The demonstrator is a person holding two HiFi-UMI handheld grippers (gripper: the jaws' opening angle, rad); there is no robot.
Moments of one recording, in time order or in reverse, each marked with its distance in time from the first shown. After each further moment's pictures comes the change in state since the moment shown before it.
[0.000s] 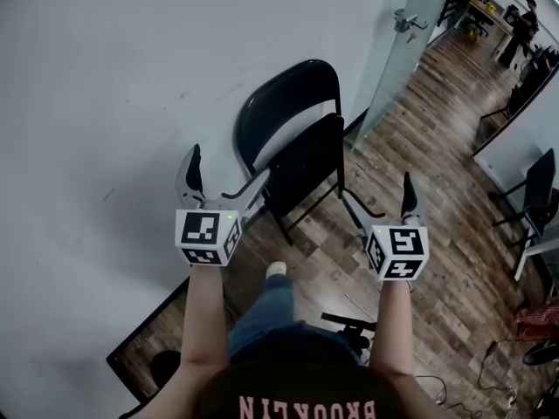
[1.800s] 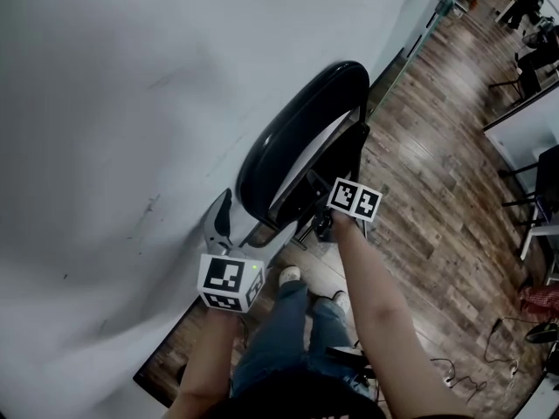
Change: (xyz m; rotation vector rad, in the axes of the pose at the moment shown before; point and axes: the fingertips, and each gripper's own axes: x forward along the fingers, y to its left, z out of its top) left arm 0.153 0.038 -0.167 -0.226 0.302 -0.233; right arm 0.360 0.074 -0.227 0.920 0.416 0.160
